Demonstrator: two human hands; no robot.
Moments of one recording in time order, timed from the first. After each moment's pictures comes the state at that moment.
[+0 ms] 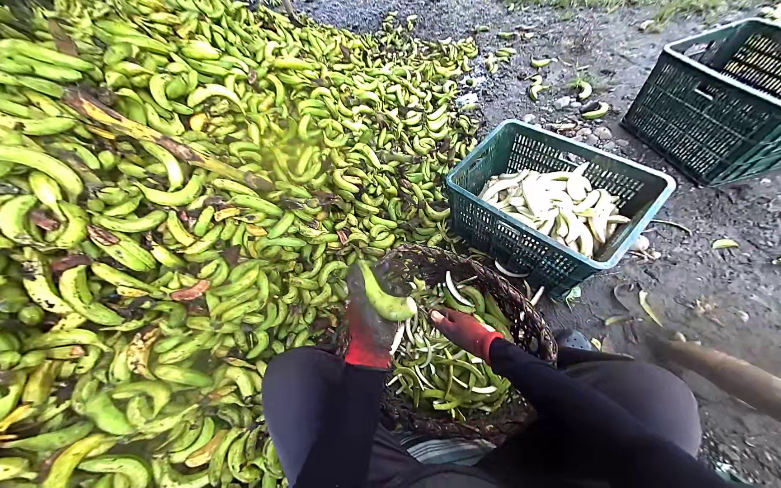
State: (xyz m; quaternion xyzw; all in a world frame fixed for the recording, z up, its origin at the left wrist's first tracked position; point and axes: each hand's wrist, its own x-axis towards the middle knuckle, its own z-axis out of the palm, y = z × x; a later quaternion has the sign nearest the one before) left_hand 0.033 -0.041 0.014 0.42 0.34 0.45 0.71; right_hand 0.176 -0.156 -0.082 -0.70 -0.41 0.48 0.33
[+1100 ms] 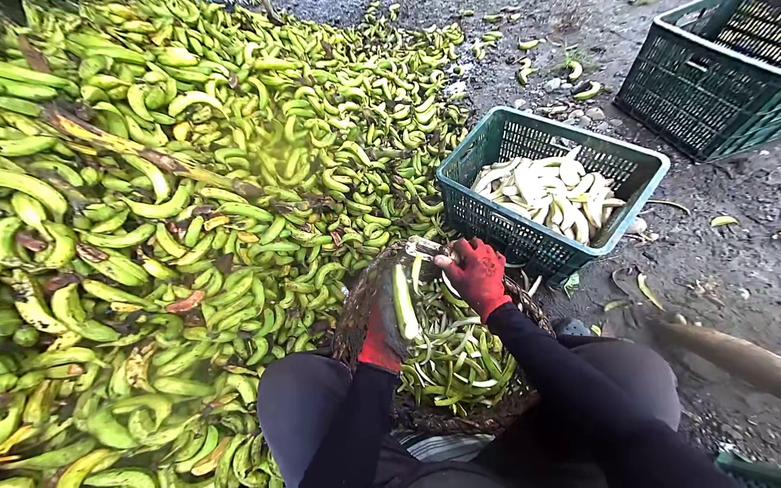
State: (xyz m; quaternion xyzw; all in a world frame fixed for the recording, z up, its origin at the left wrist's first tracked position) left_hand 0.048 -0.057 -0.010 0.42 0.37 0.30 0.77; right_hand 0.221 -0.139 -0.021 -0.85 -0.39 0.09 0.34
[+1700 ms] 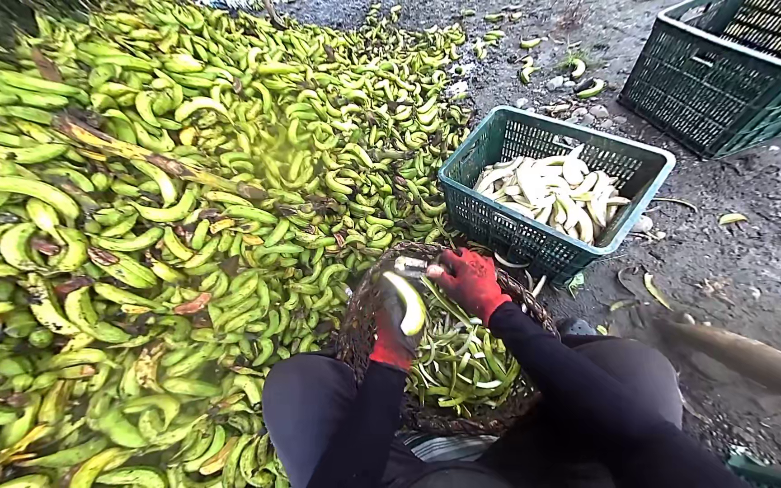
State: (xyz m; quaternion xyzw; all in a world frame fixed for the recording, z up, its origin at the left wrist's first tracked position) left_hand 0.057 -0.062 -0.023 0.41 0.35 0.35 0.77; right_hand 0.214 -0.137 -0.014 -0.82 -0.46 0.16 0.28
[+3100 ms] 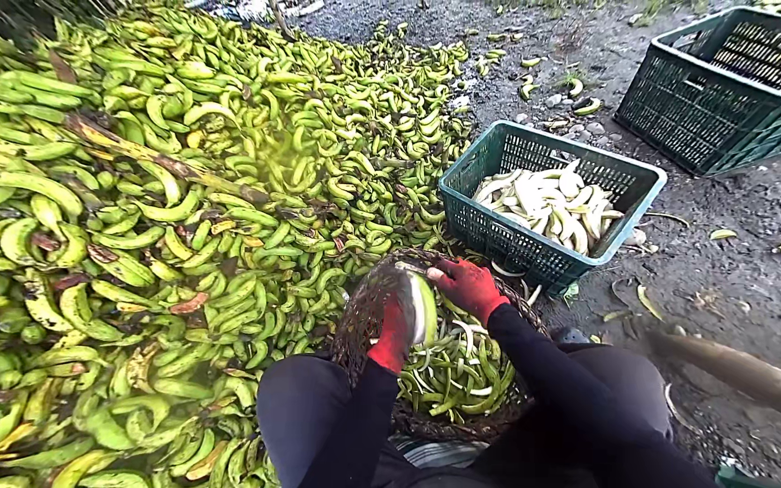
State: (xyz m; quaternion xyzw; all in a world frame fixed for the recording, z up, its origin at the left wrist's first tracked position) left_hand 0.067 -0.076 0.009 0.67 0.45 0.22 0.55; right_hand 0.222 -0.142 0.000 -0.81 -0.47 0.23 0.25
